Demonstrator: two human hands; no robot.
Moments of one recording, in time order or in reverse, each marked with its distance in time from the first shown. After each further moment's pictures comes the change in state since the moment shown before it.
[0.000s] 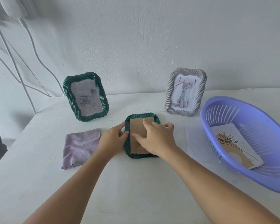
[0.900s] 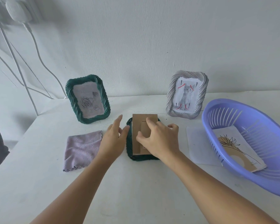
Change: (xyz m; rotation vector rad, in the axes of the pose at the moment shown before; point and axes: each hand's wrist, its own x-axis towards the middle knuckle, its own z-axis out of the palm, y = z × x) left_hand -0.009 0.012 -0.007 -0.182 0.105 -0.019; right_hand -0.007 -0.007 -0.009 0.096 0.190 0.080
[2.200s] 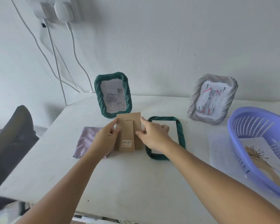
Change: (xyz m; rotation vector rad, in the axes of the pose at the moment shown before) left_hand -0.012 -0.058 -0.070 0.027 0.036 -0.174; right_hand 0.027 -0.062 0.020 0.285 -0.397 -0.176
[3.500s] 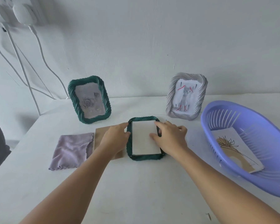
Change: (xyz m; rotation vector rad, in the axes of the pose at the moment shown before) left_hand 0.019 0.069 0.067 0.364 -0.175 0.178; right_hand -0.045 0.089 -0.035 -0.217 0.290 0.224
